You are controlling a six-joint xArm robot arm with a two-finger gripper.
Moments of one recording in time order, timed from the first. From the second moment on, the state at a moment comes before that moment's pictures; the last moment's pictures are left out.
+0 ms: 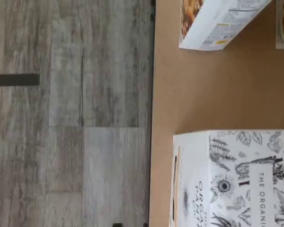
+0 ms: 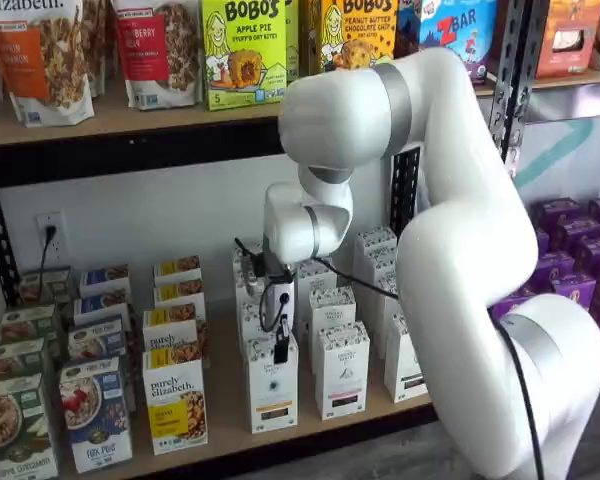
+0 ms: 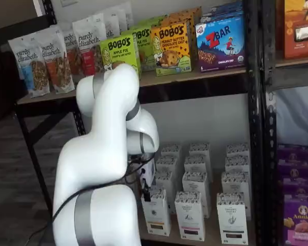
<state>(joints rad) 0.27 0.89 -1.42 0.12 0.49 -1.40</state>
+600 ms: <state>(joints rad) 0.24 1.00 -1.56 0.10 0.52 -1.41</state>
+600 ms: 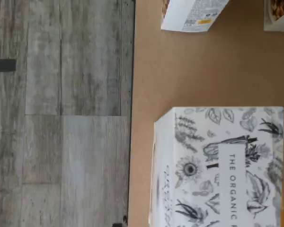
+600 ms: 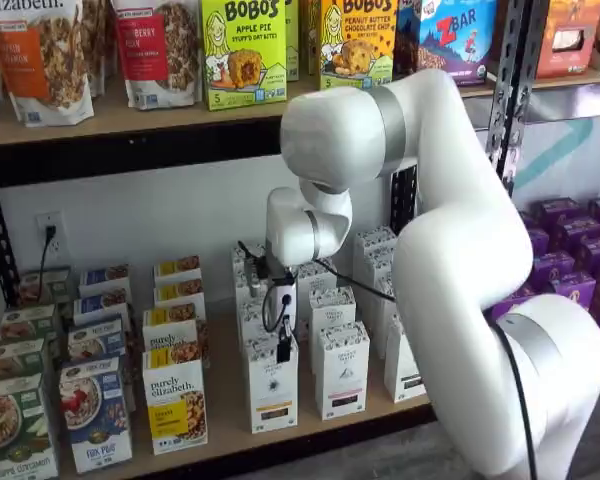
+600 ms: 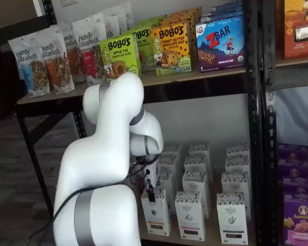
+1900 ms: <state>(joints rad) 0.24 1.16 -1.75 0.00 0.59 -1.33</state>
